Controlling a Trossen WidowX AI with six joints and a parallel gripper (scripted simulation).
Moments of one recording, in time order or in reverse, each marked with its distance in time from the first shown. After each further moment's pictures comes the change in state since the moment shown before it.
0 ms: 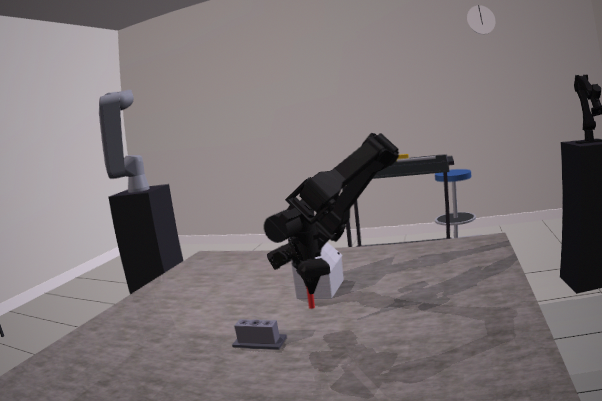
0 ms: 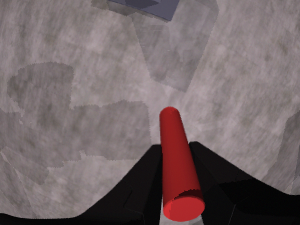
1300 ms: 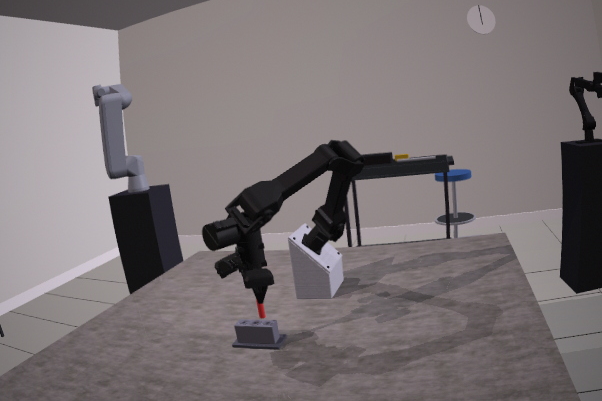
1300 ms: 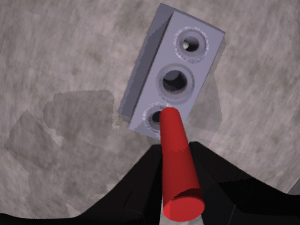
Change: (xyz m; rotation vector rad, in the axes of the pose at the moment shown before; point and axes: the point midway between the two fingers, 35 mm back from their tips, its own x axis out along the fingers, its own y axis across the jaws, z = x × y) arm 0.002 0.000 0.121 -0.009 0.001 0.009
